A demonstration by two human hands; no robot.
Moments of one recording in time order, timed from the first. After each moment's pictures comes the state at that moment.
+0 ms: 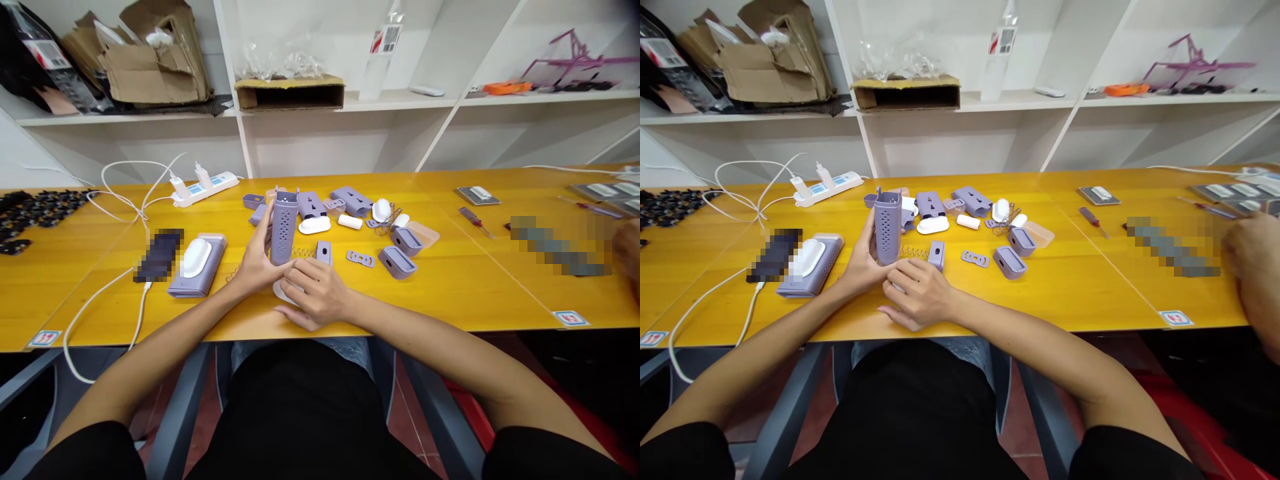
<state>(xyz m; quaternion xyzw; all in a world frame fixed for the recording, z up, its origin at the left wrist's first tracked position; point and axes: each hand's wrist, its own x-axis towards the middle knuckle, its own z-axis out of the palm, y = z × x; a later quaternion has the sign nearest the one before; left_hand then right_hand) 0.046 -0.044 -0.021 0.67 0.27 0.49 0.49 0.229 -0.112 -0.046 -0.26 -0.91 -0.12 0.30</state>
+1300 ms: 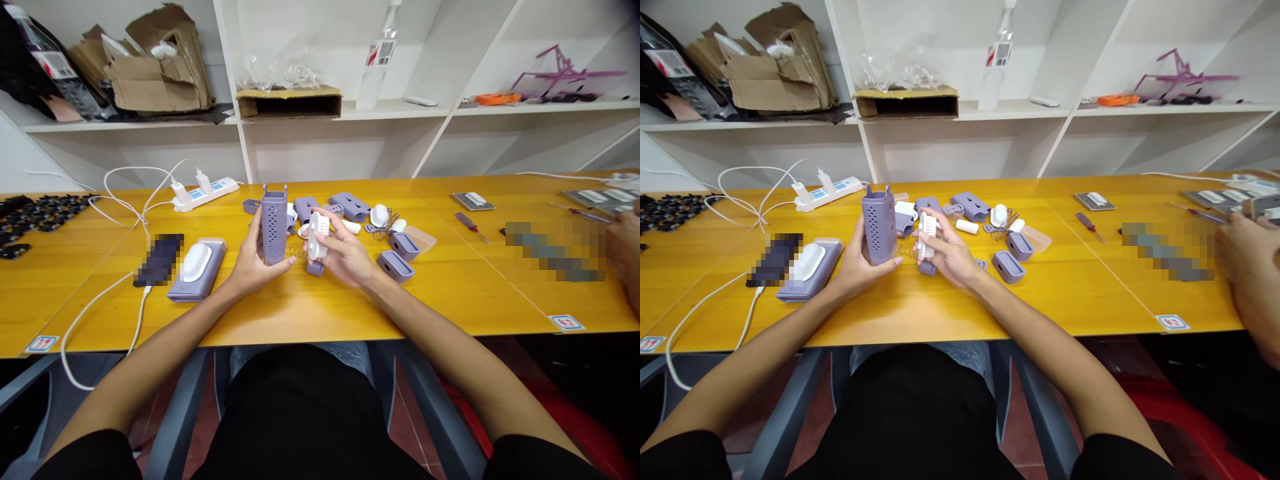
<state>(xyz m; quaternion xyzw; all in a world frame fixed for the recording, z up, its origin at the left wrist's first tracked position) 0.034 -0.023 -0.025 0.78 0.22 0.48 0.33 0.264 -0.074 -0.016 -0.27 -0.50 0.58 0.58</state>
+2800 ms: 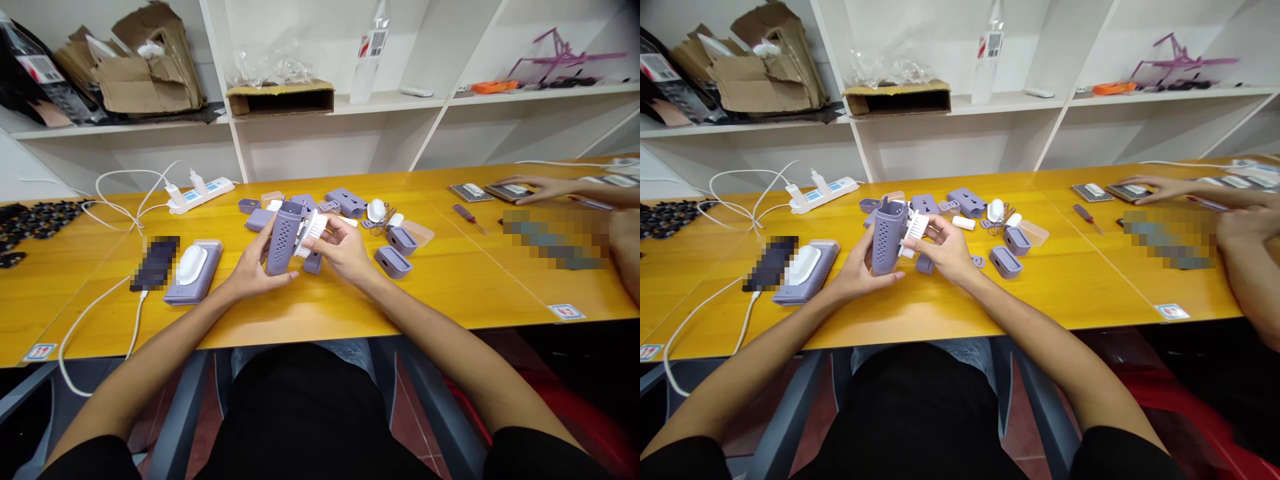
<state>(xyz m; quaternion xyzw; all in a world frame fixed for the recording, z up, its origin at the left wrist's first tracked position) 0.032 -0.028 -0.024 0.83 0.19 0.41 0.33 0.256 -0.072 -0.016 -0.31 -0.51 0.46 0.66</state>
